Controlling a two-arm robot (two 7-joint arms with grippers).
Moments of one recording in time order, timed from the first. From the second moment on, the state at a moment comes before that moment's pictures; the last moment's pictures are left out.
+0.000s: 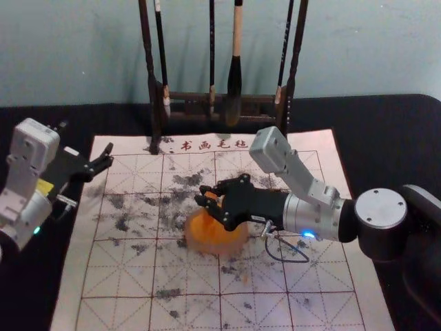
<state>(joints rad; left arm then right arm) -0.20 0.60 0.45 -1.41 -0.25 -0.12 0.03 0.40 0.38 -0.64 -1.33 0.24 0.05 0.61</state>
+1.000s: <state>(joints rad) -0.20 0.60 0.45 -1.41 -0.25 -0.12 0.03 0.38 0.42 -0.61 -1.35 0.23 0.05 0.60</state>
